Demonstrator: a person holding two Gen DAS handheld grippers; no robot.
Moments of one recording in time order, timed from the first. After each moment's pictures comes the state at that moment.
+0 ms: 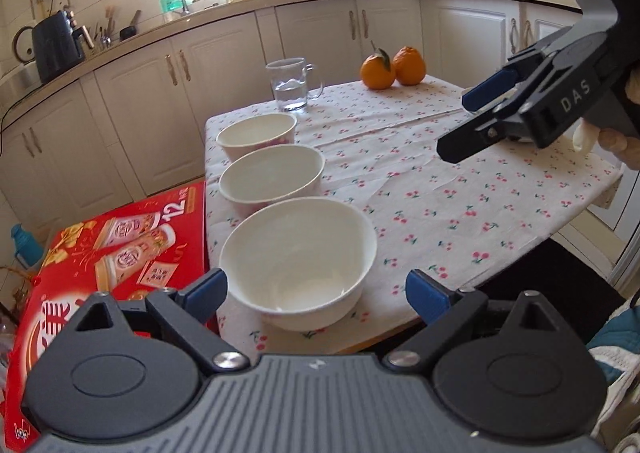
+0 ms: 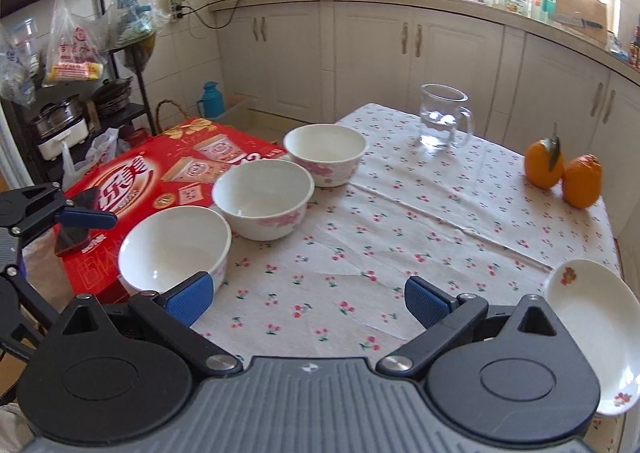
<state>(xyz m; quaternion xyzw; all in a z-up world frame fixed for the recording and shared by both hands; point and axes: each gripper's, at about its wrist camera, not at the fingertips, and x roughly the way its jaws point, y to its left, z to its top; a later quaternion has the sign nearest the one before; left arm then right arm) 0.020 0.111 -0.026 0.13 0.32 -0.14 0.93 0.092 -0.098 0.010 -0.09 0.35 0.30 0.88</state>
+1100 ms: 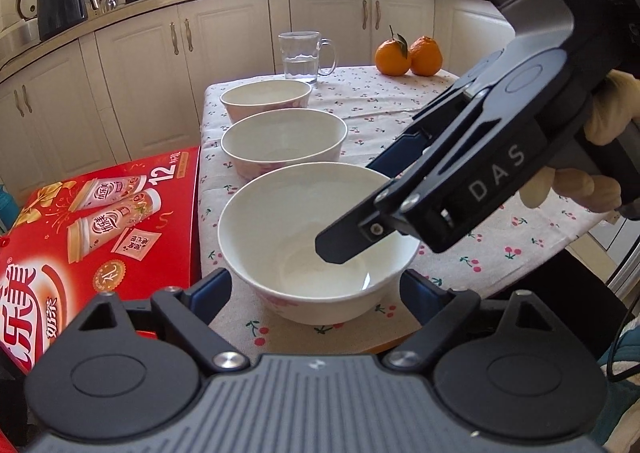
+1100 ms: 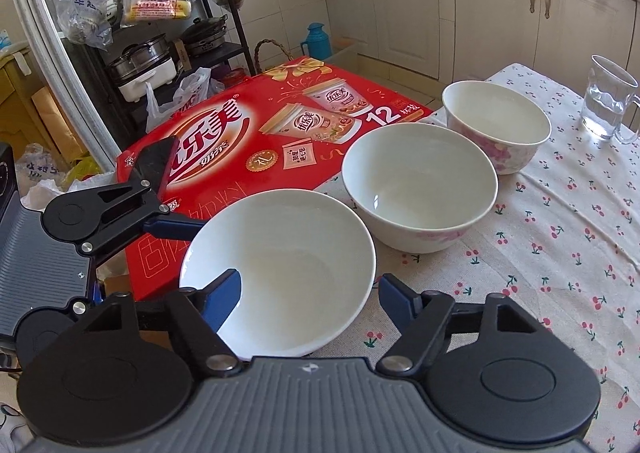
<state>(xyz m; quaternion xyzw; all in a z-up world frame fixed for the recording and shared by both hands) 0.047 0.127 -0.057 0.08 0.33 -0.15 0.93 0.137 0.004 -0.038 -0.11 0.42 0.43 0.79</state>
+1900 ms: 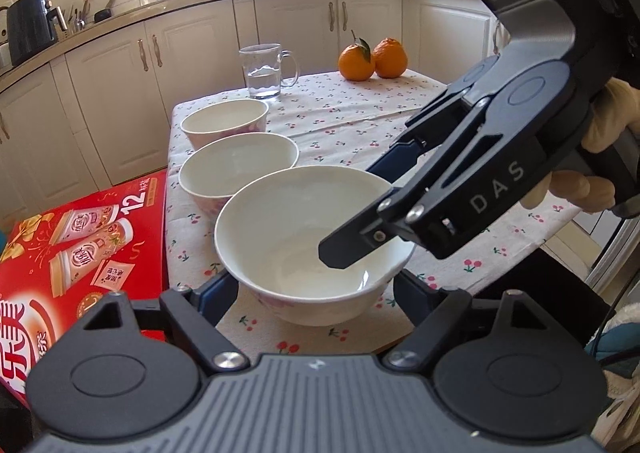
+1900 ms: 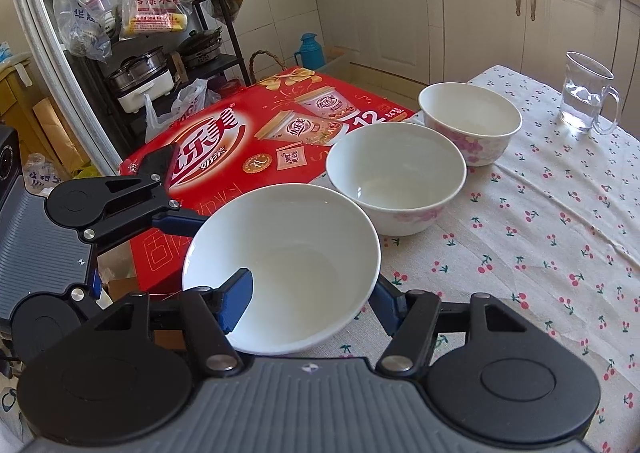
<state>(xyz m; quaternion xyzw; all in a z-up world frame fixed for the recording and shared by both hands) 0.049 0.099 -0.041 0.11 0.33 -0.19 0.92 0.126 -0.027 -0.027 -0.09 0.41 0.42 0.80</state>
